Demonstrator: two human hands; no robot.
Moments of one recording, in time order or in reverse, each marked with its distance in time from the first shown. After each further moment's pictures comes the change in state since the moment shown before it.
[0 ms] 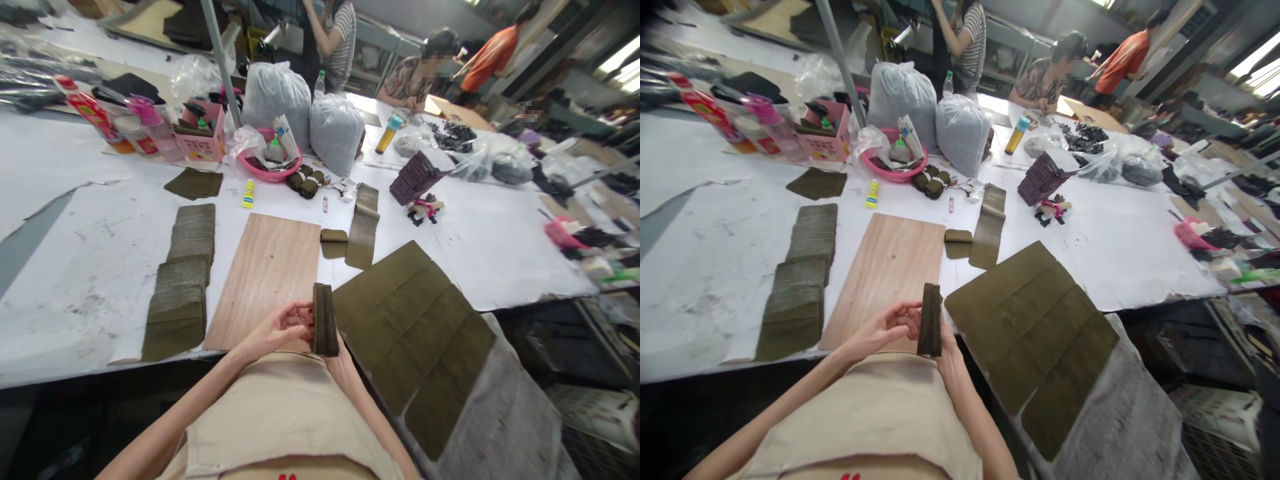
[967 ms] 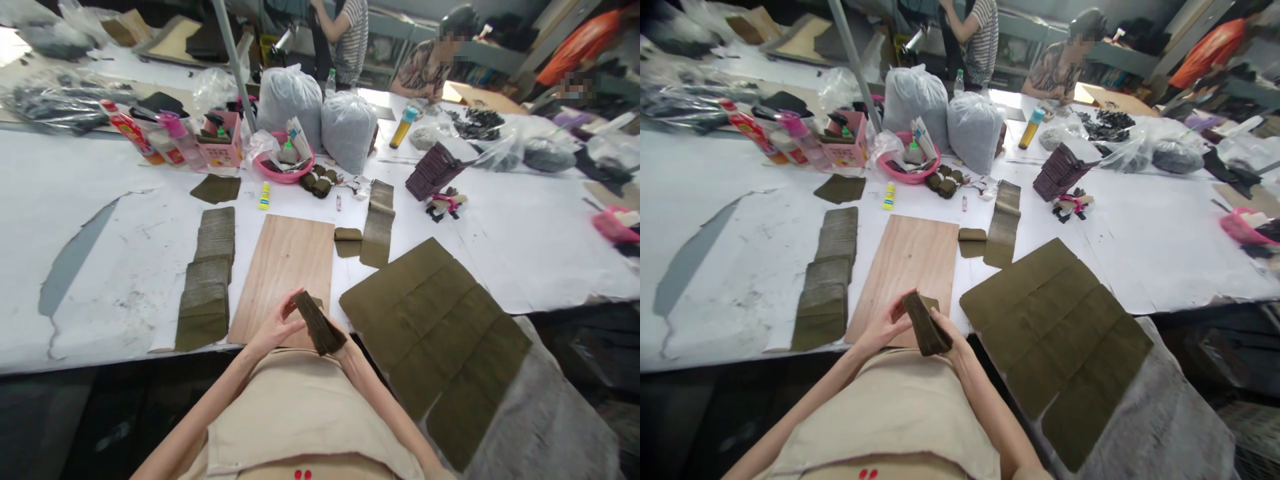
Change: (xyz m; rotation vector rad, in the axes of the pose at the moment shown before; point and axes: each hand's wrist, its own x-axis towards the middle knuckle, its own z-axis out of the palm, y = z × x) left_hand -0.012 -0.023 -0.029 0.236 0.345 0.100; right_hand 0.003 0.000 0.007 -0.177 0.008 0.204
